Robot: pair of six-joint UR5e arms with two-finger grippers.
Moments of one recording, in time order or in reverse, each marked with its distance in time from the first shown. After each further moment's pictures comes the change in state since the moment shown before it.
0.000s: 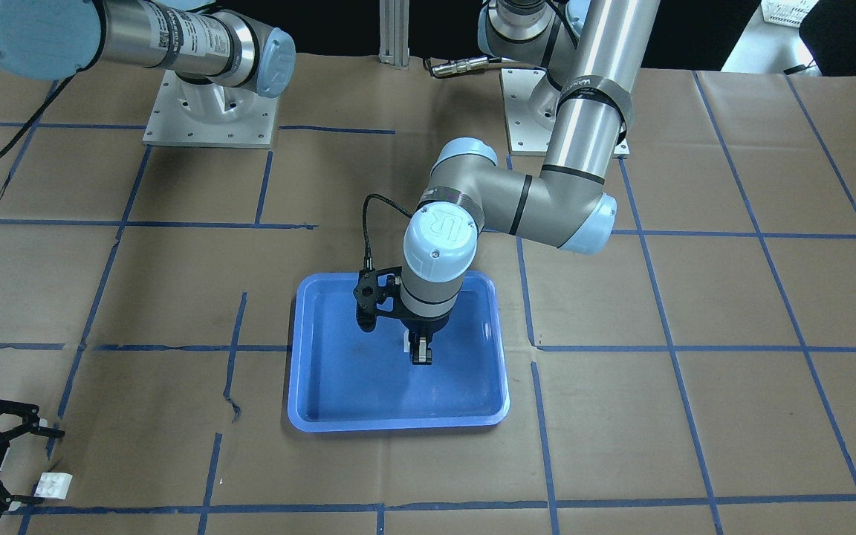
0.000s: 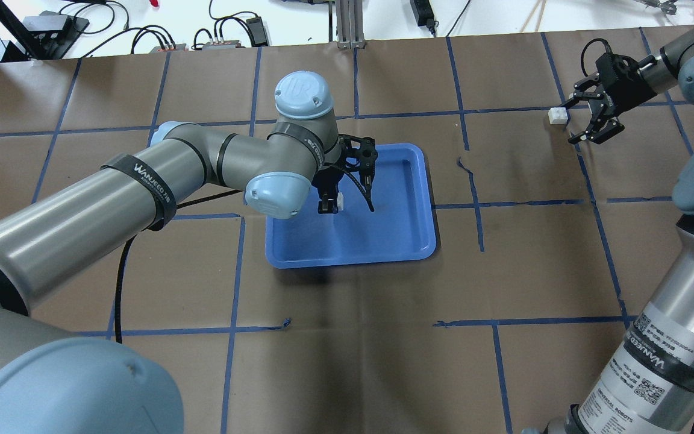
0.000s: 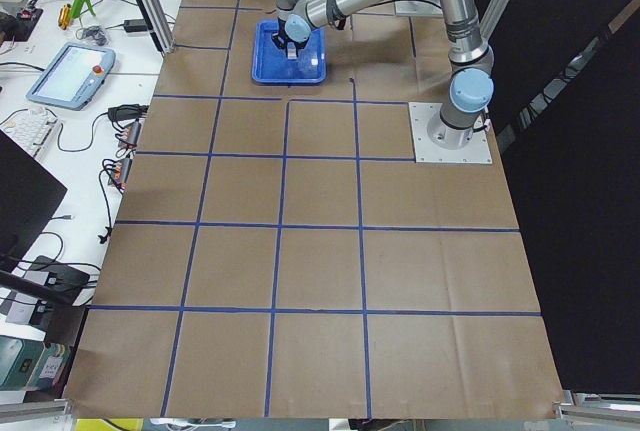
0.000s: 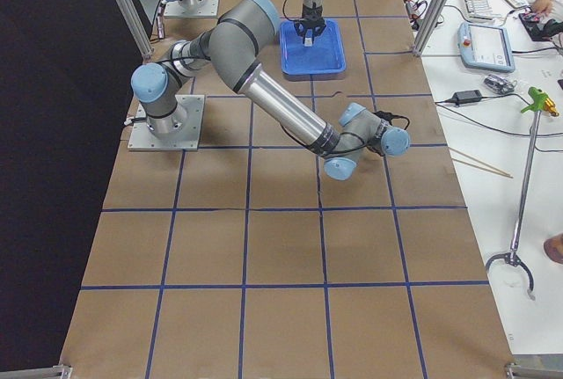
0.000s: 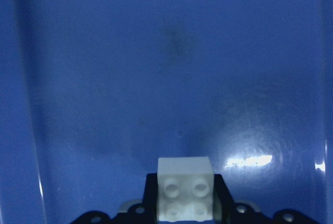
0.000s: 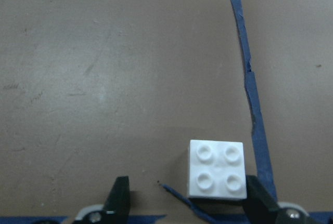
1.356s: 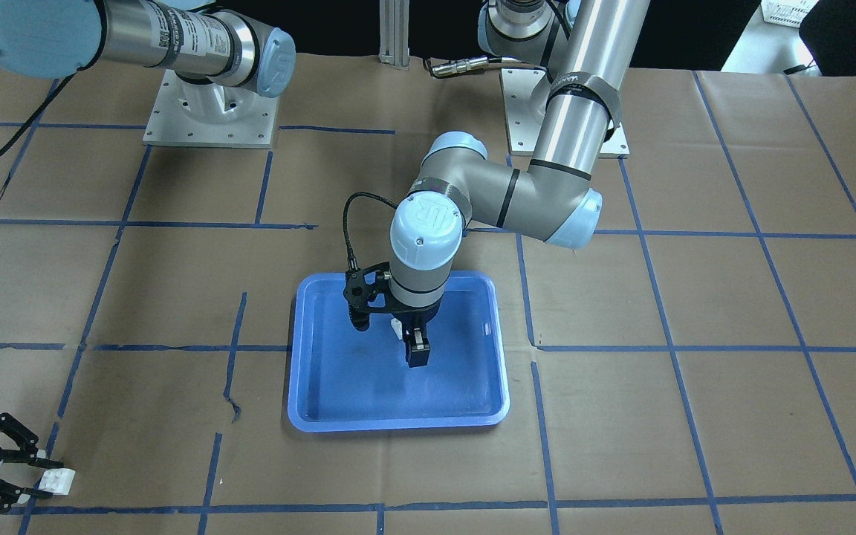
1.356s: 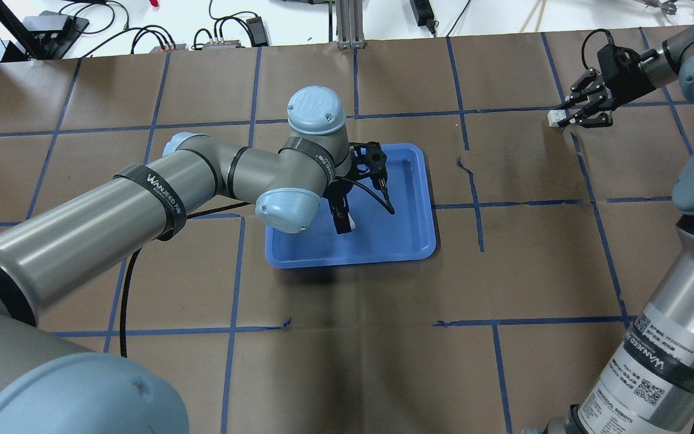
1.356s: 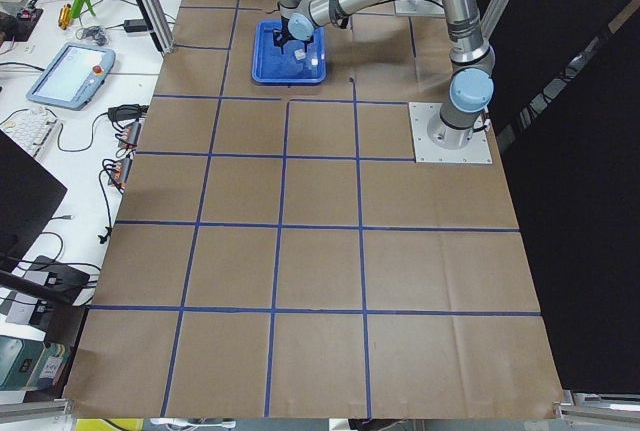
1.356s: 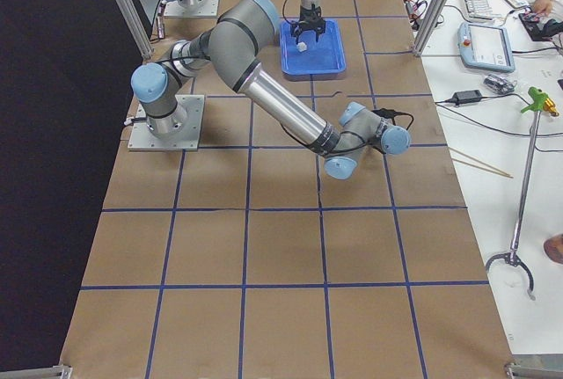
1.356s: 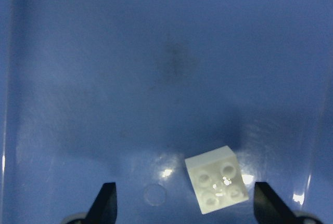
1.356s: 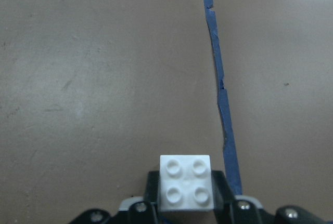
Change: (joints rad) left arm -0.010 0.010 -0.011 0.023 -0.002 -0.092; right arm 0.002 -0.005 -0.001 -0.024 0.055 0.002
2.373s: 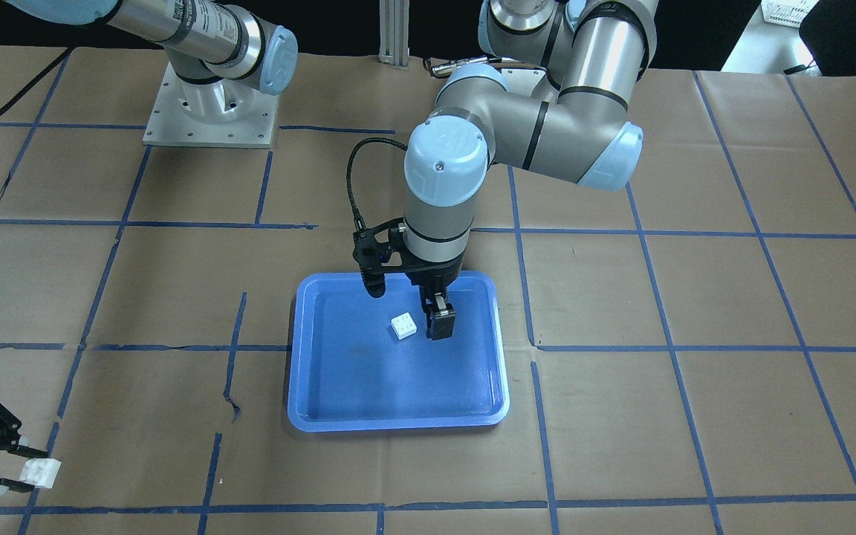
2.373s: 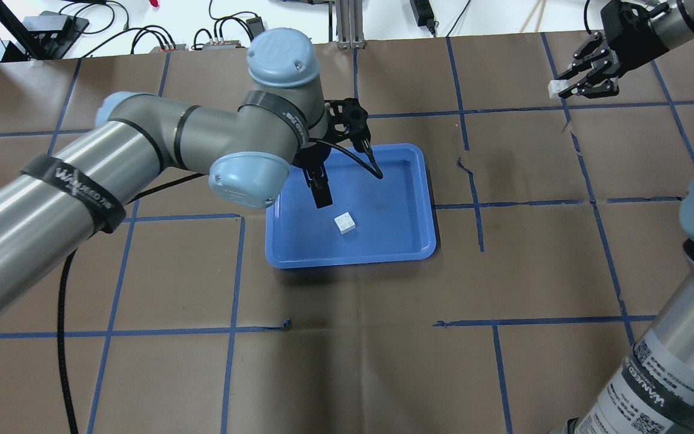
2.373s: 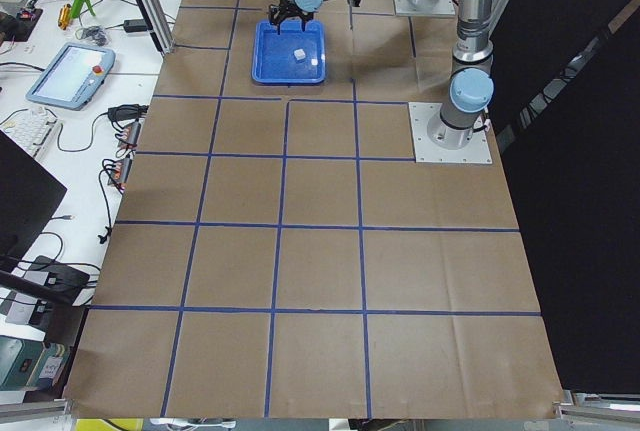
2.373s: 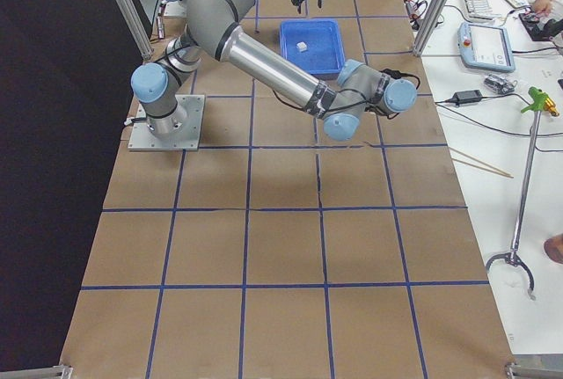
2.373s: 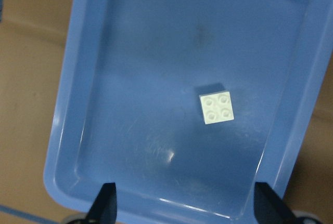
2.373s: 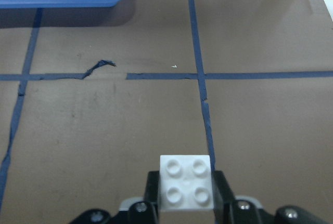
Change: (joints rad) left arm 0.073 0.258 0.043 -0.241 0.065 -0.184; right arm 0.063 -0.231 0.059 0.117 -0.014 0.105
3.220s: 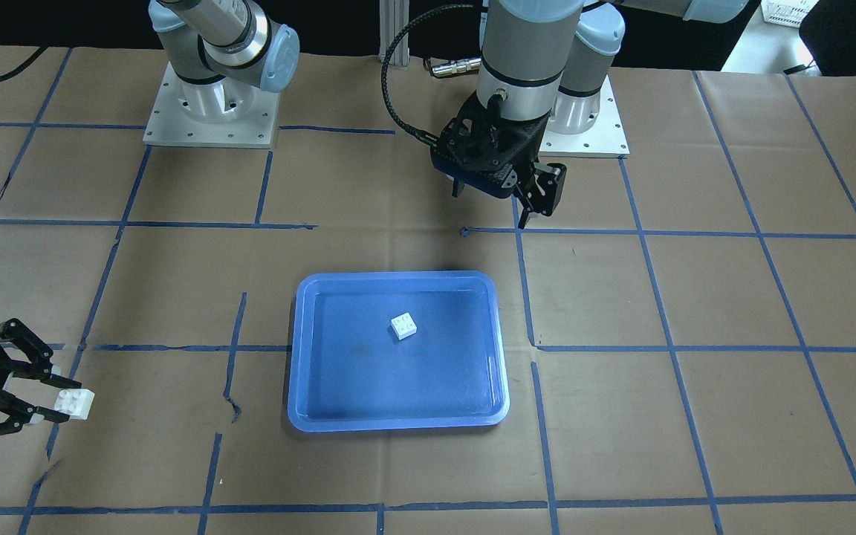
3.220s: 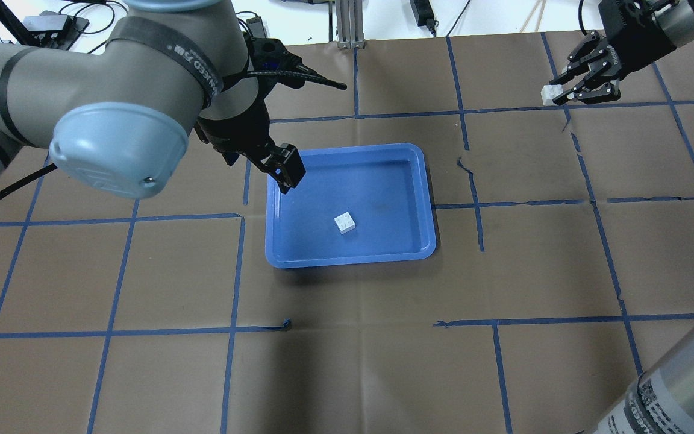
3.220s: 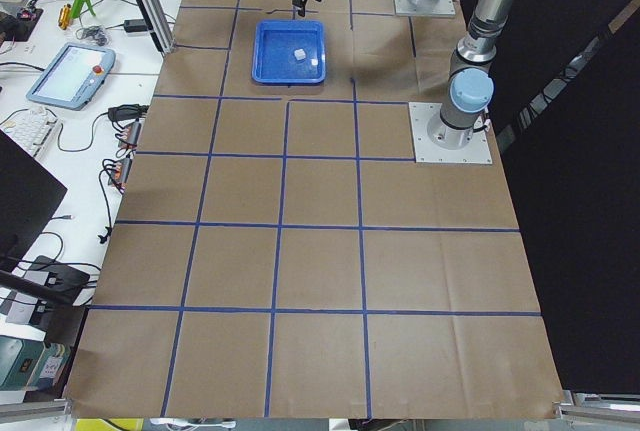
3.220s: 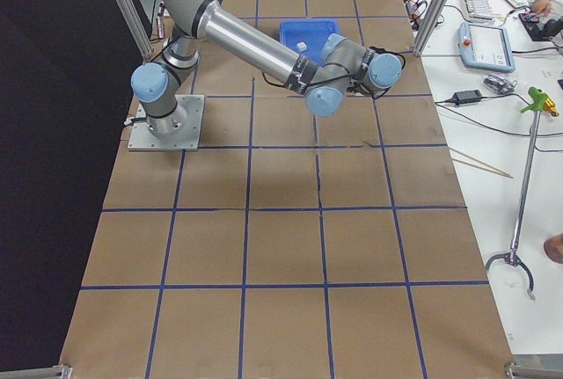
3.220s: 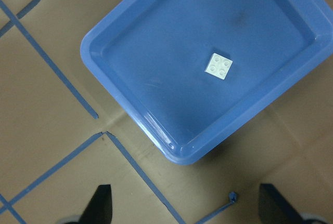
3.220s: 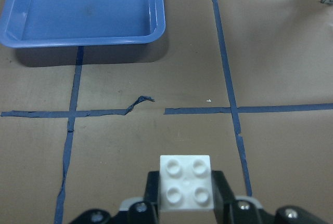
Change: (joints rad) left arm 0.024 0.207 0.093 -0.378 0.006 -0.656; right arm 0.013 -0.115 0.117 0.024 -0.001 0.020
